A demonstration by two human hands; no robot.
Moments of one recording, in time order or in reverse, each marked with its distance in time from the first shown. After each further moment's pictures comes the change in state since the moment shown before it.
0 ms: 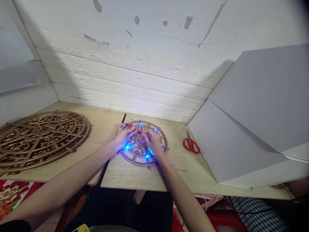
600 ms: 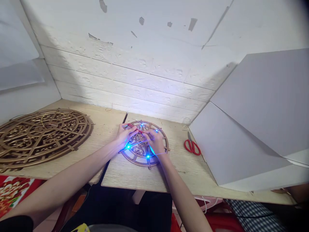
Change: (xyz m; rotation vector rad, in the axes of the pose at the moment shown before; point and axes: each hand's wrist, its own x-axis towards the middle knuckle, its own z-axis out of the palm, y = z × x) left_hand 0.002 -0.004 -0.002 -0.058 0.000 -0.026; right_hand 0.003 -0.001 -0.005 -0.009 -0.003 -0.036
